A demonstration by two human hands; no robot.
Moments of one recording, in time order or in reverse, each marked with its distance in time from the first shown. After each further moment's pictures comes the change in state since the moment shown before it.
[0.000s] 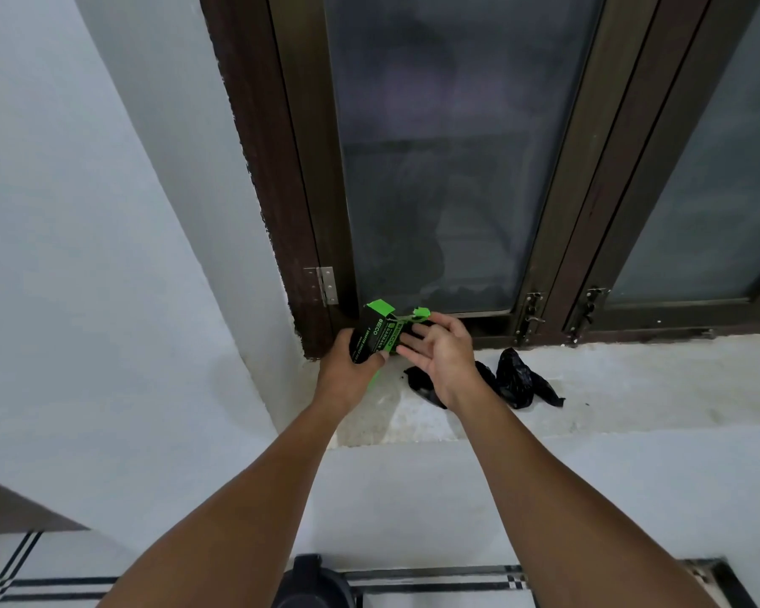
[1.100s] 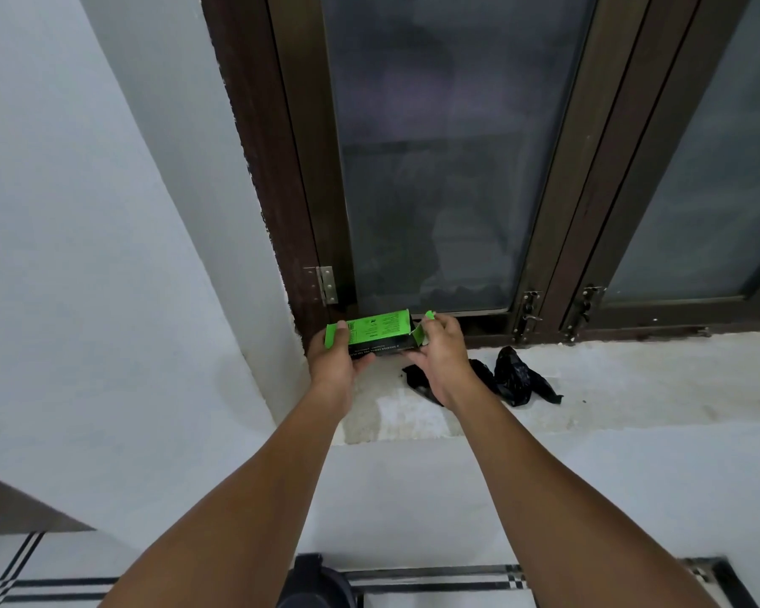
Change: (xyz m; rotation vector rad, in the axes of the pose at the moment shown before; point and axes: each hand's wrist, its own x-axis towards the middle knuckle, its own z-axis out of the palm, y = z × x) left_hand -0.001 0.026 -0.001 -0.833 0.247 -0.376; right_hand 0.001 0.004 0.006 -0.092 -0.002 -0.067
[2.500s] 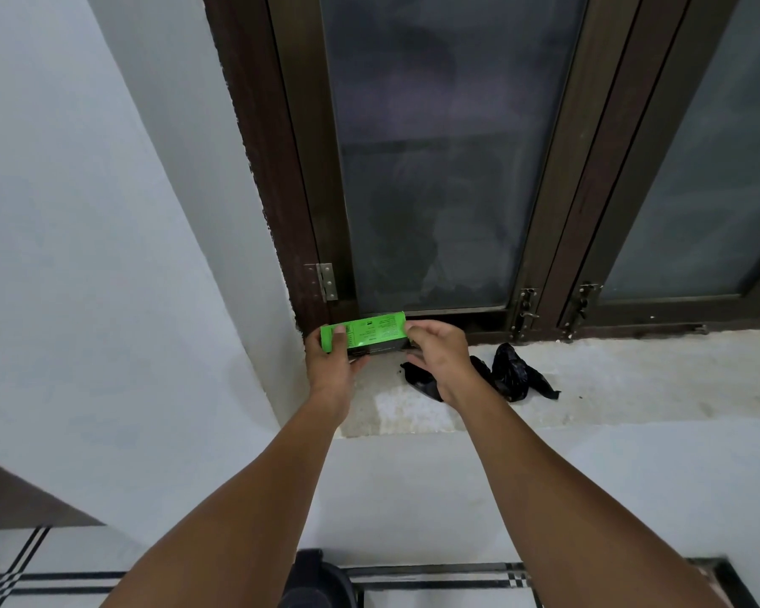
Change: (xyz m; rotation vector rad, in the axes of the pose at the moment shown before) left_hand -0.011 -0.010 -0.011 0.086 0.013 0.136; right_hand -0.008 0.005 -0.013 -0.263 -0.054 -0.064
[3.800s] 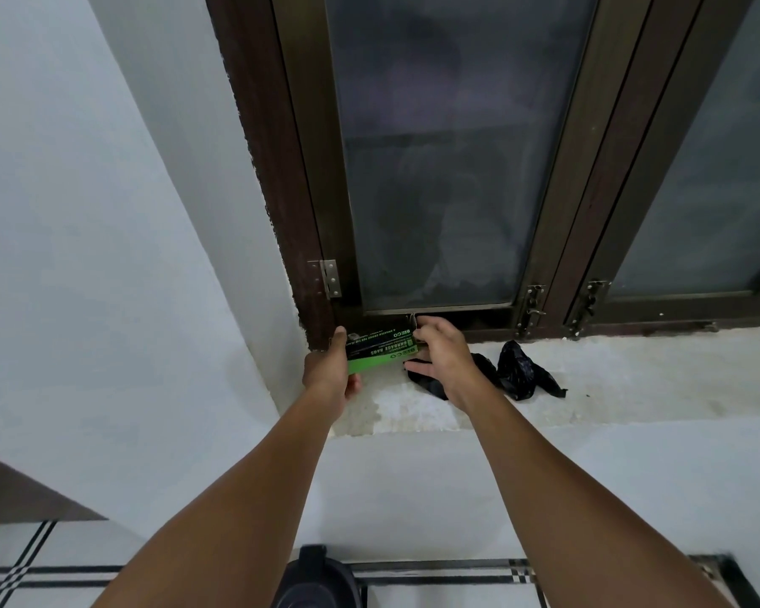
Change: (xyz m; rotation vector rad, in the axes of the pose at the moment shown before) left_hand 0.014 0.003 -0.012 0.302 0.073 -0.321; right_hand 0.008 0.007 -0.006 -0.035 -0.079 0.095
